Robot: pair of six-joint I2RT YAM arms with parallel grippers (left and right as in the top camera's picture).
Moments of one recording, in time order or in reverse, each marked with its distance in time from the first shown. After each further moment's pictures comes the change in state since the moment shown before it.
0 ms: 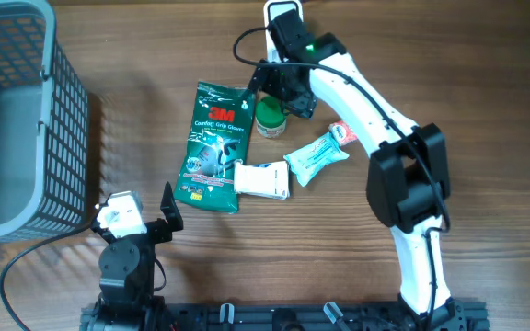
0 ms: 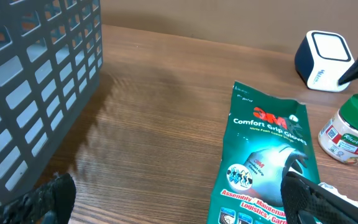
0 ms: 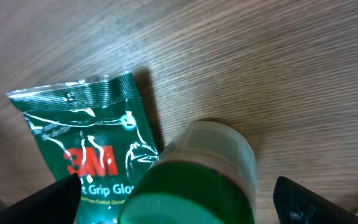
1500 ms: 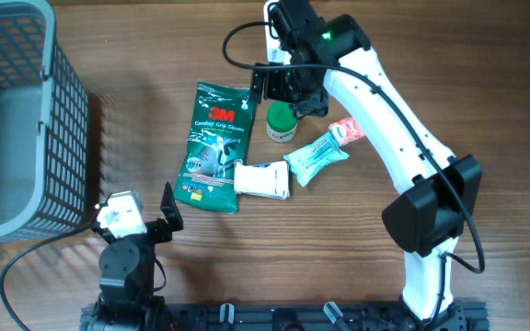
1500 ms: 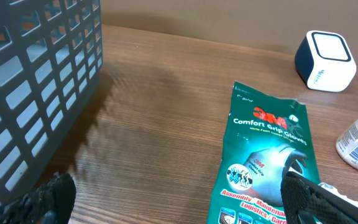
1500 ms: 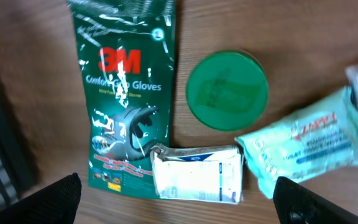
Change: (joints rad) left arm 0.000 0.000 0.000 0.000 0.000 0.000; right arm 0.036 -0.177 0.119 -0.341 -0.023 -0.195
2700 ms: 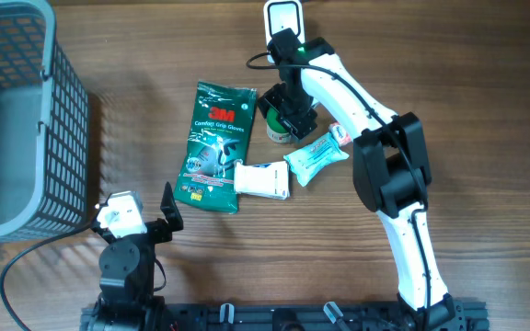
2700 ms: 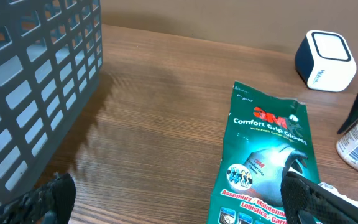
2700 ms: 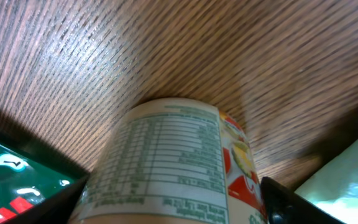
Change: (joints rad) left arm 0.000 0.001 0.000 0.000 0.000 0.000; right arm -0.052 0.331 -0.026 0.101 -0.063 0.571
